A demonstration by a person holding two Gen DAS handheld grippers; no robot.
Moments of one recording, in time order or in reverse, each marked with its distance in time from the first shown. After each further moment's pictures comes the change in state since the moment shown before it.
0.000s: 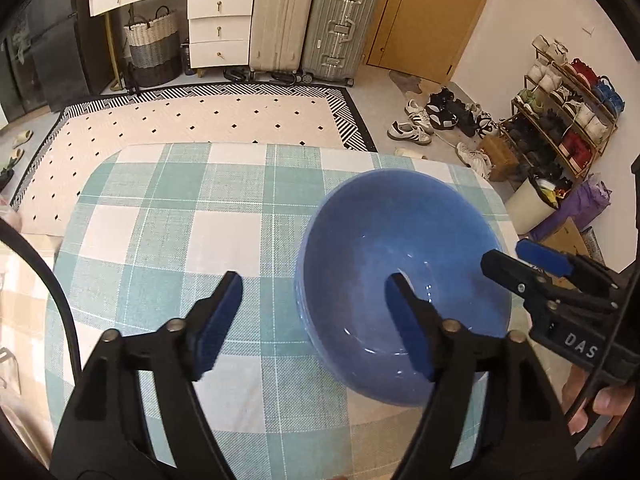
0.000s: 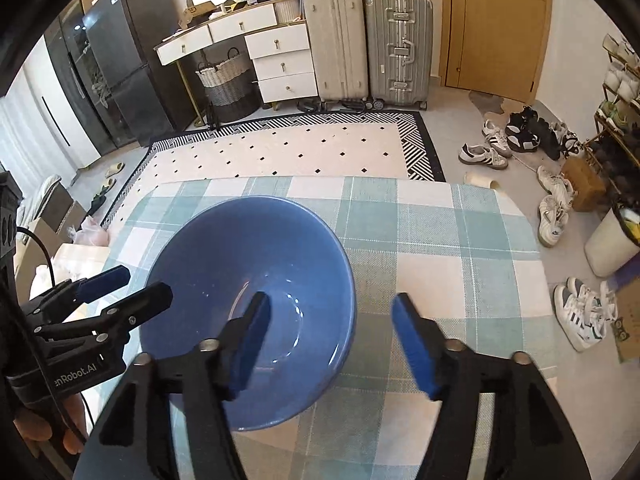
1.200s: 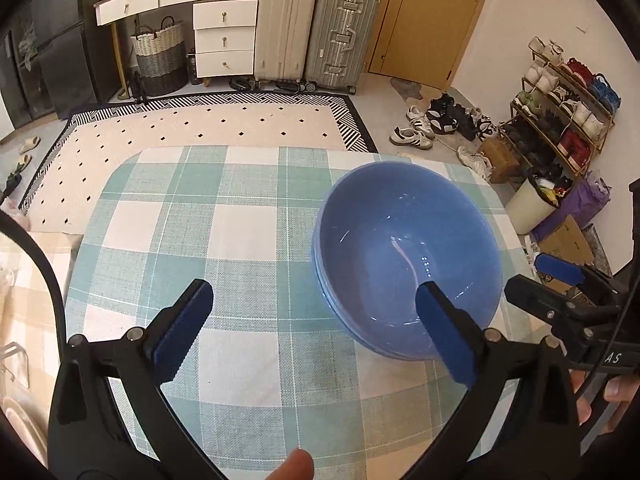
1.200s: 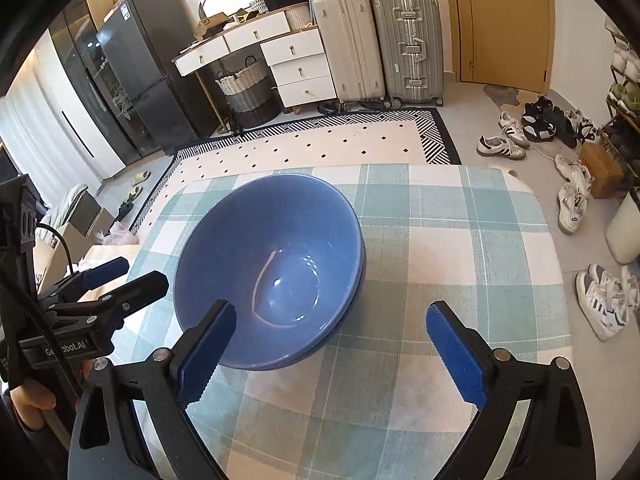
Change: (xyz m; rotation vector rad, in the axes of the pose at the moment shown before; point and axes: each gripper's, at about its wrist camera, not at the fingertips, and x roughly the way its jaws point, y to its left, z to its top) left arm -0.047 0.007 -0.022 0.014 -0.033 0.014; right arm -0.034 -0.006 -0.033 0.032 -0.011 0.101
